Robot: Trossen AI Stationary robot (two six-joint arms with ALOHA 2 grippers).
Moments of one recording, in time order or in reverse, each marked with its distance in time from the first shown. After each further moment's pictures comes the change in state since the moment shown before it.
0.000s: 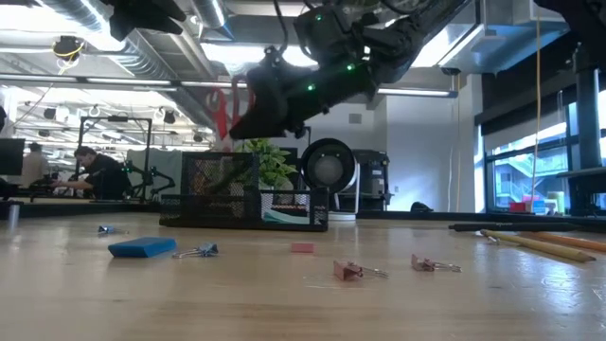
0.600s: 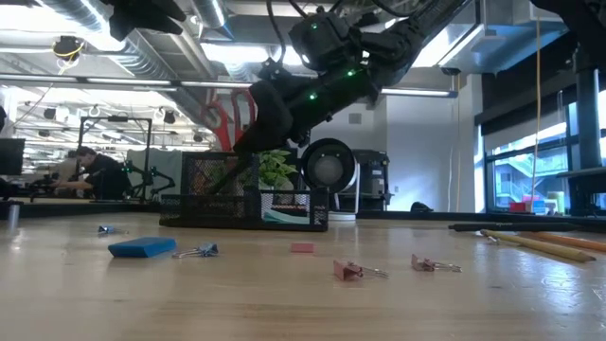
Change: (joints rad) left arm 0.000 0.000 0.000 0.000 0.000 -0.003; right arm 0.000 0.013 0.001 -0.078 0.000 -0.007
